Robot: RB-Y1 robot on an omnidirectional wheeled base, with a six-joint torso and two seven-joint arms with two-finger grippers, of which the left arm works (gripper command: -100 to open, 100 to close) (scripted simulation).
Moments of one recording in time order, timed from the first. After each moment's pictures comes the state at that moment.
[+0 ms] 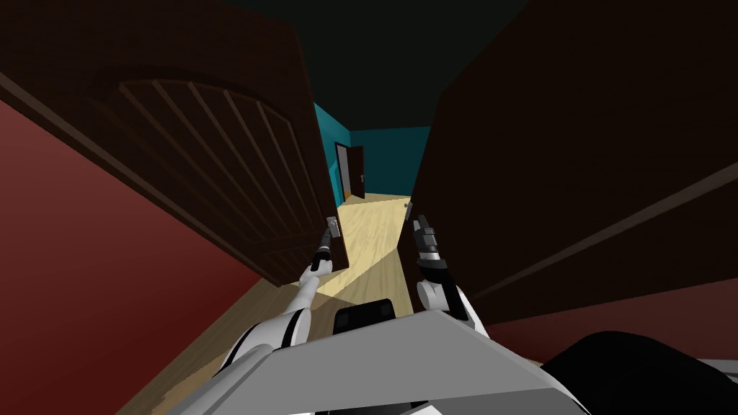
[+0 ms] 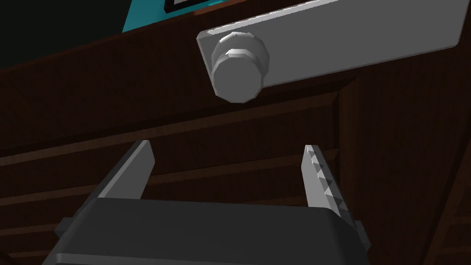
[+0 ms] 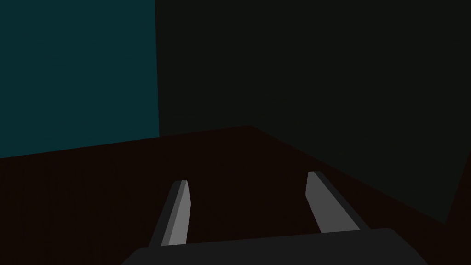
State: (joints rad) arm -0.45 0.04 0.24 -0.68 0.02 -0.48 -0.30
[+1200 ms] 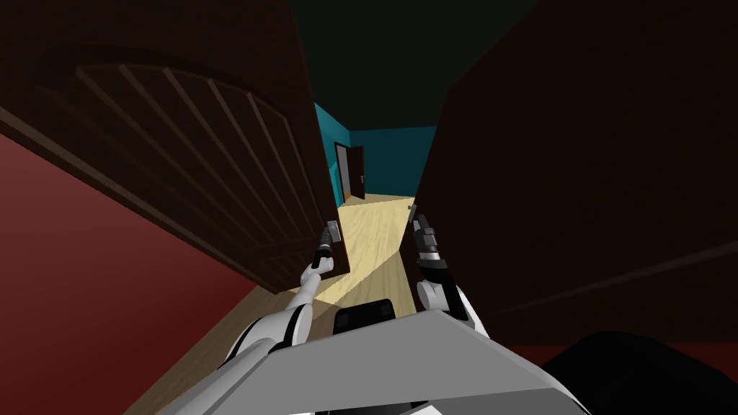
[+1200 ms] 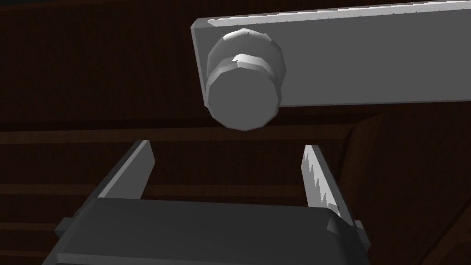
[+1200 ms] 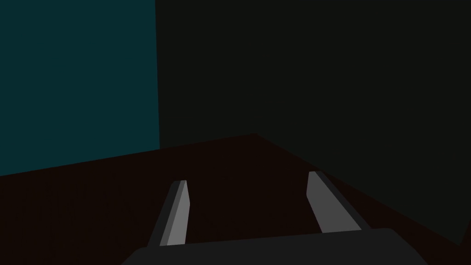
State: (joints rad) arm -0.48 0.03 0.25 -0.65 0.09 -0.48 -0.19
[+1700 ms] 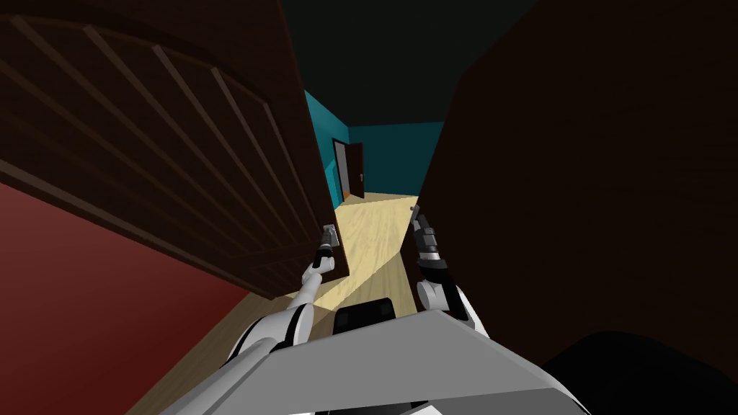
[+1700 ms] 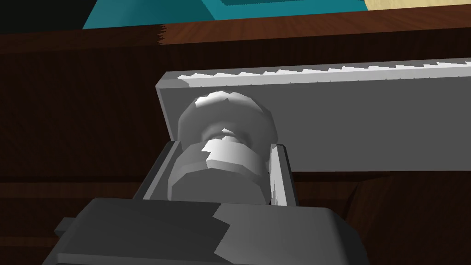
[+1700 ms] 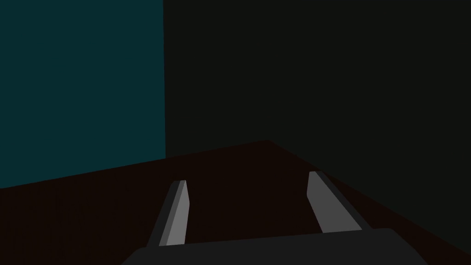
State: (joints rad) arm -0.49 0.02 0.25 -0.66 0.09 -0.48 -0.19
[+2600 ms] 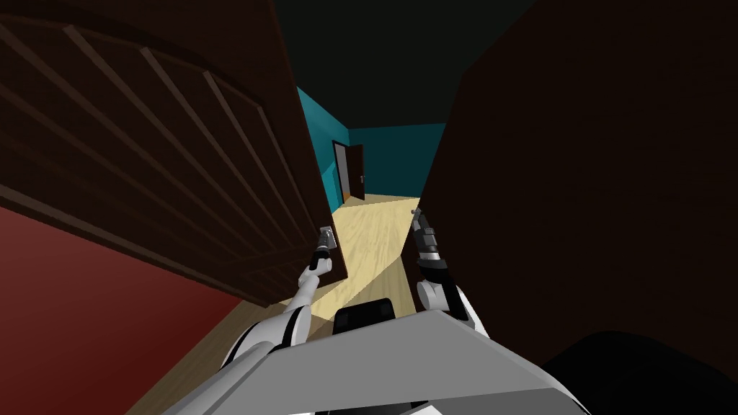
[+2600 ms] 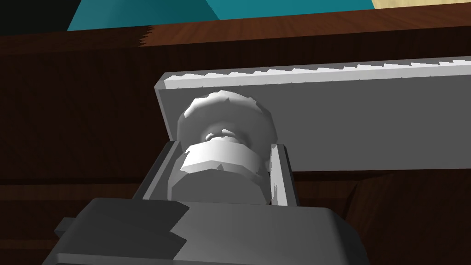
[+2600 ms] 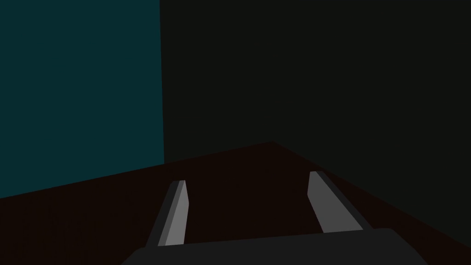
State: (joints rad) arm -0.46 0.04 0.28 -0.67 0.10 -0.46 -0.20
